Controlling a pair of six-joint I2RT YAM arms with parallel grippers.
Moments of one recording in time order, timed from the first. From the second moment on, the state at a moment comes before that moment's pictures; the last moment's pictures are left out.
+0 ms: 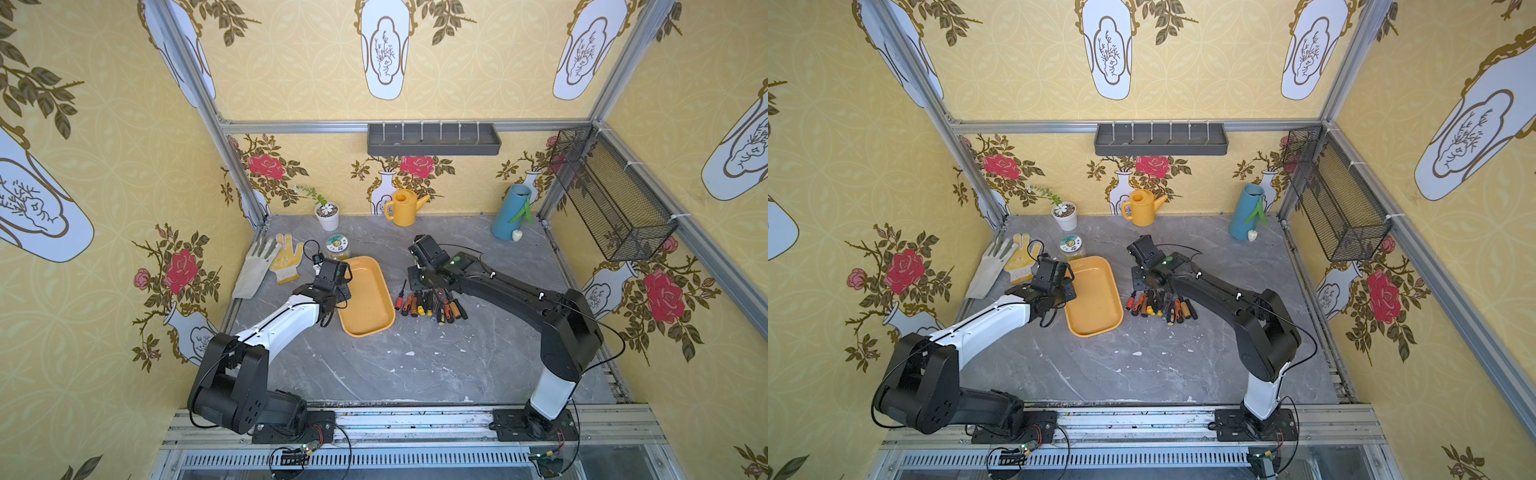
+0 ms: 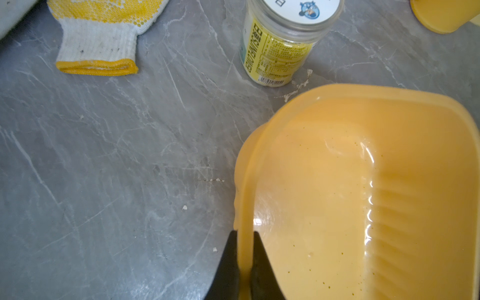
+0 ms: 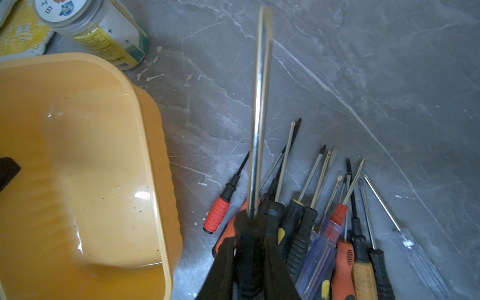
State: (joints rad) left arm -0.36 1.42 0.83 -0.36 -0.29 -0.61; right arm 0.69 1.78 1.42 -0.62 0.14 0.50
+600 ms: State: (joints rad) left arm -0.36 1.41 0.83 -0.36 -0.29 -0.61; right arm 0.65 1.84 1.39 -0.68 0.13 0.56
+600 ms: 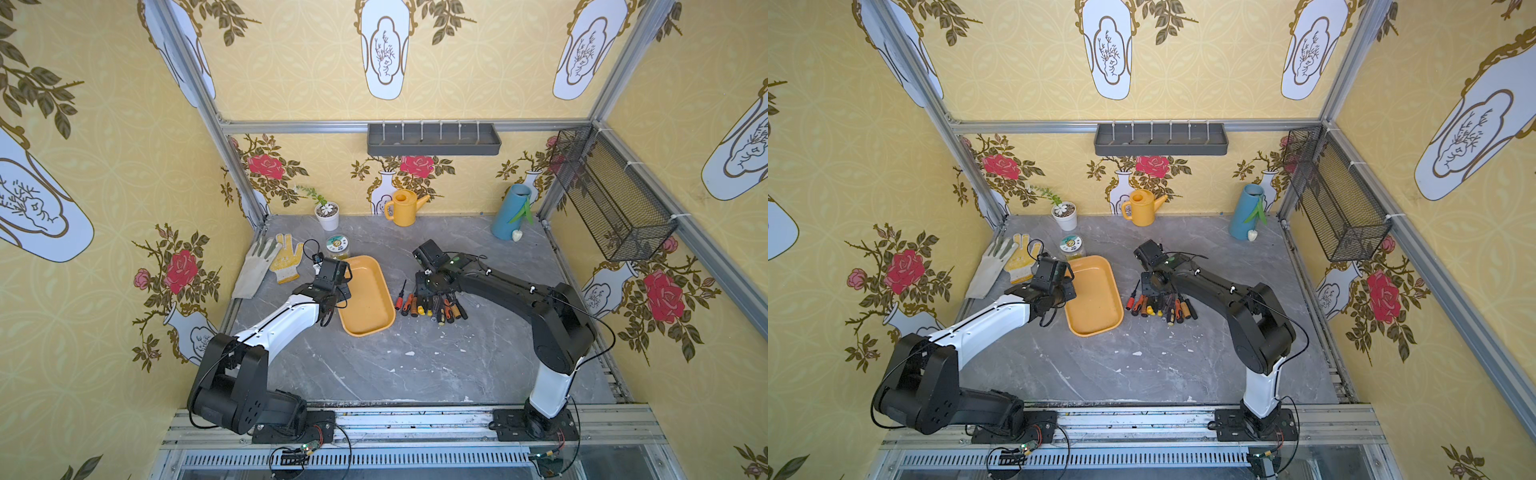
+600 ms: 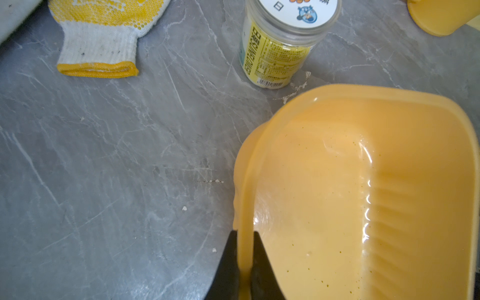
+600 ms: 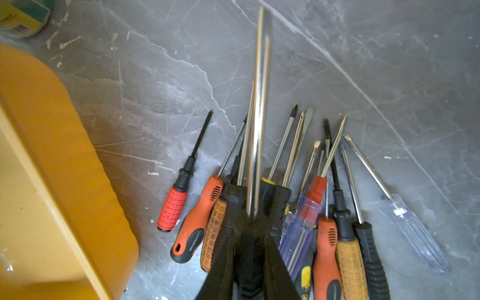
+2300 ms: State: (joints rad) left arm -0.33 1.53 1.00 -0.47 -0.26 -0.51; right arm 0.62 1.75 1.32 -0.63 0.13 0.56
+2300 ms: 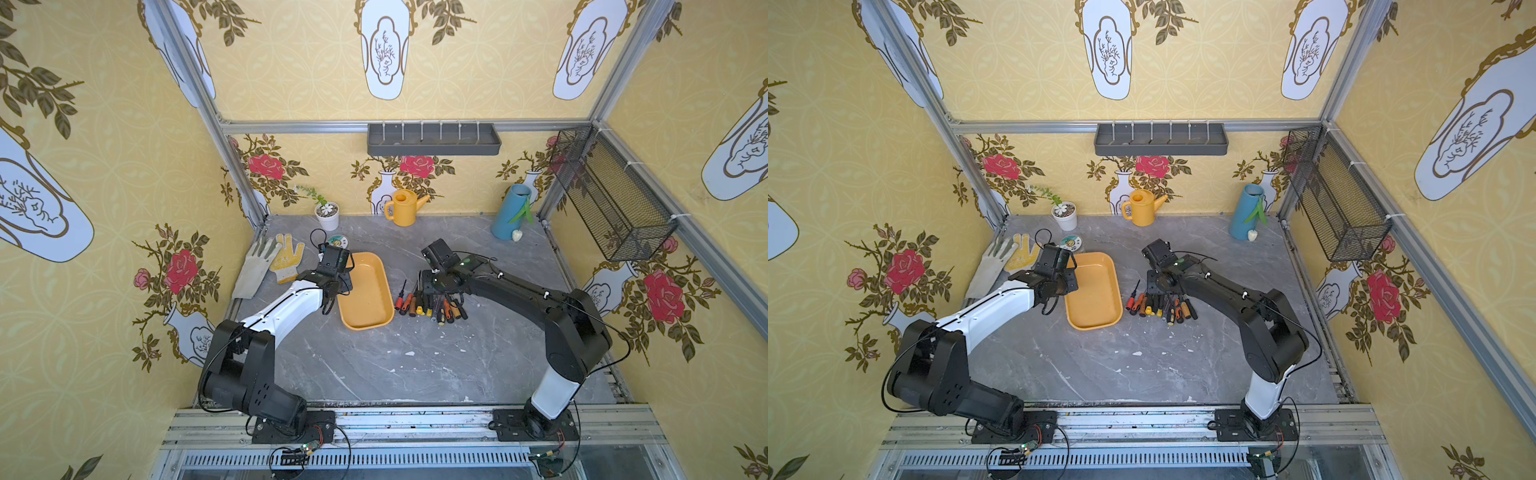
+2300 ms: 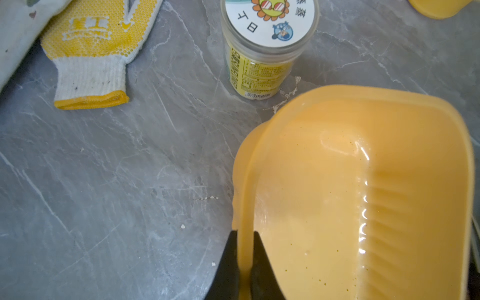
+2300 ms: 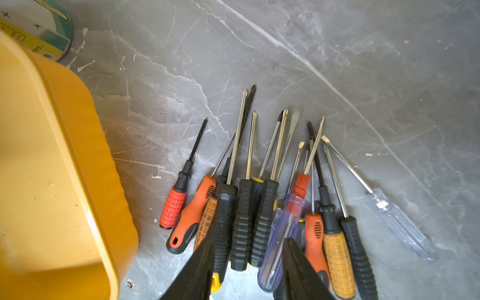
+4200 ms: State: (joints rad) left arm -0.32 1.23 1.08 -0.49 -0.48 -0.39; right arm 0.59 1.67 1.23 -0.63 0.18 0.51
